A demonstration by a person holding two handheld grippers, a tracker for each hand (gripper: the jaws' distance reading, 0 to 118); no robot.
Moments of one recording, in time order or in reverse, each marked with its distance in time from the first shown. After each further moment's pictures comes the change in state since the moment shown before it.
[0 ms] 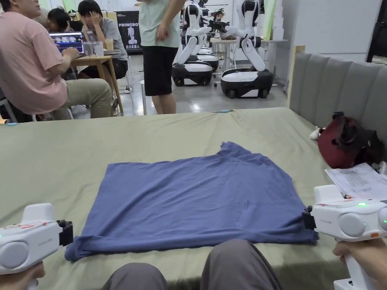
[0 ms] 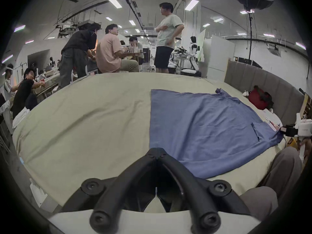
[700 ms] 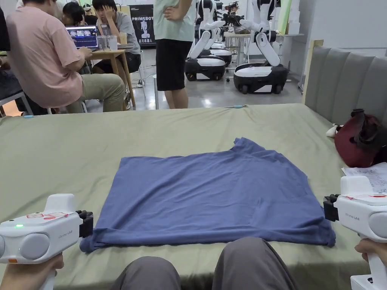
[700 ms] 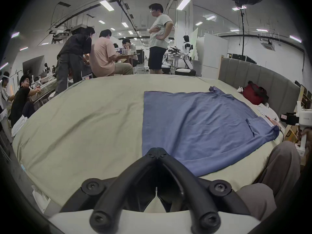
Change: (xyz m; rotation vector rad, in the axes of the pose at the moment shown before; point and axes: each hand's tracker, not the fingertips) left arm 0.002 0.002 -0.001 0.010 -0.034 -0.053; right arm -0.003 0.009 0.033 0.107 -0.010 -0.037
